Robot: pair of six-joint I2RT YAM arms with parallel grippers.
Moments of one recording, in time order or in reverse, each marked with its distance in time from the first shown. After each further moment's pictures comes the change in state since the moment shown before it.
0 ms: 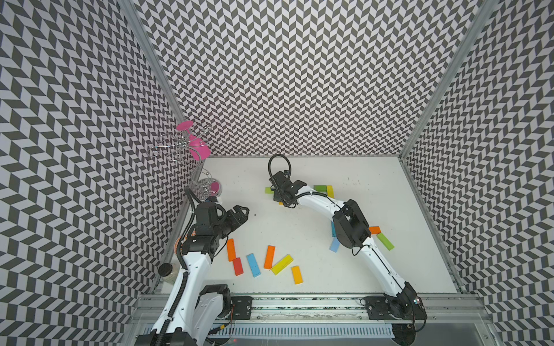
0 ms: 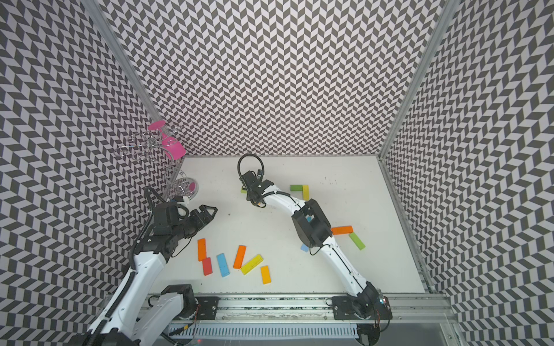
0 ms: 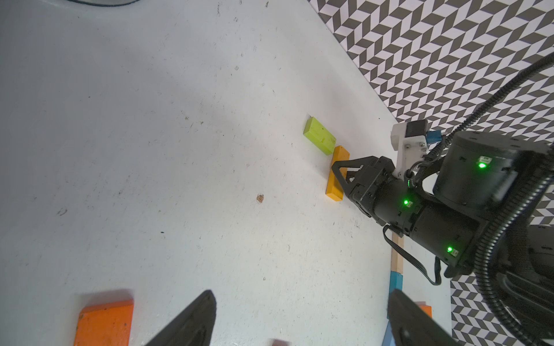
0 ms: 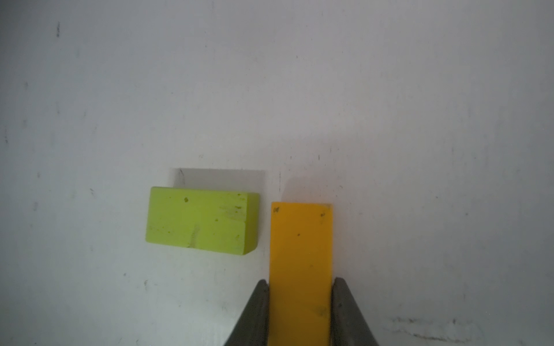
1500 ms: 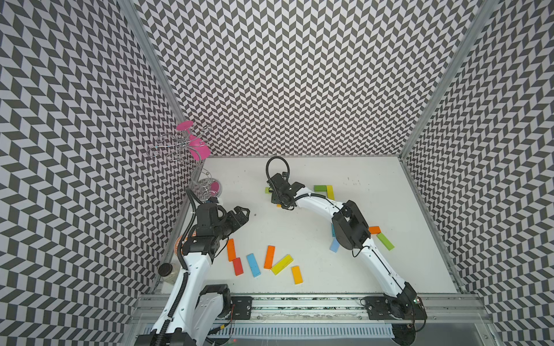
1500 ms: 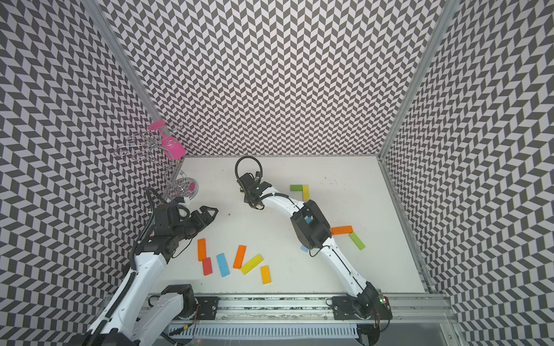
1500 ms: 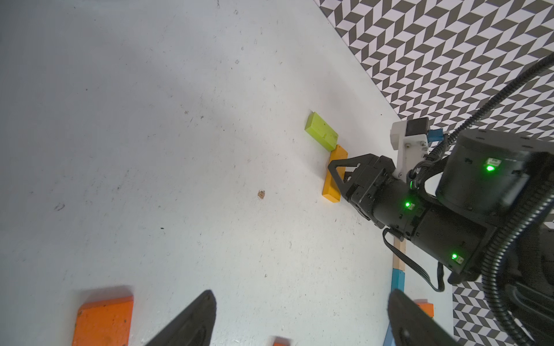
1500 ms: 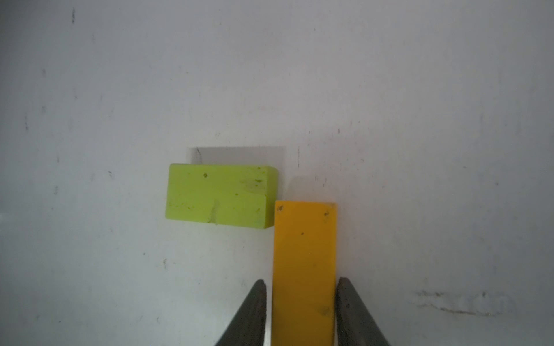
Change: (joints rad) left arm -0.006 -0.004 -0.012 0.000 -0.003 0.000; right arm 0.025 -0.014 -0.023 0.007 -0.012 0.040
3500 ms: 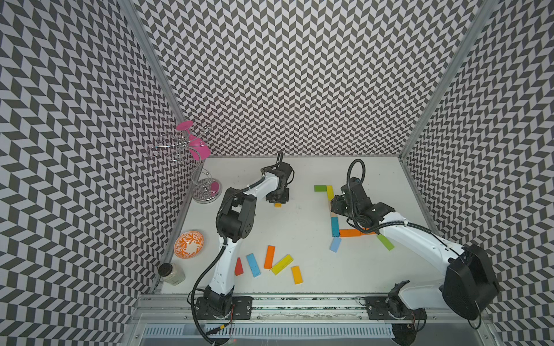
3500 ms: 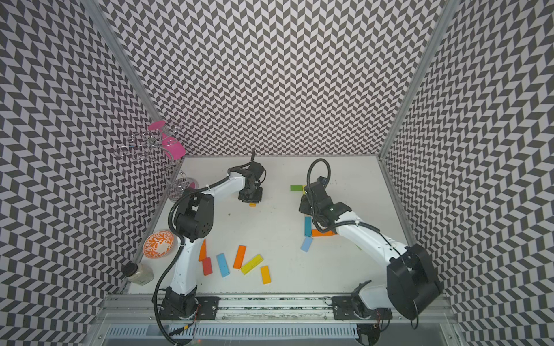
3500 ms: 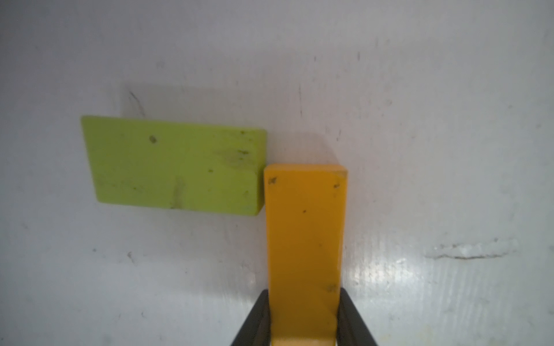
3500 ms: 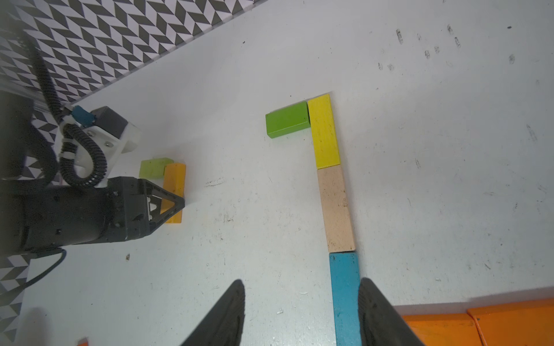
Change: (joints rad) left arm -0.481 1.384 1.199 -0.496 -0.475 0.290; right arm -0.259 -1.171 -1.258 0.261 -0.043 -0.096
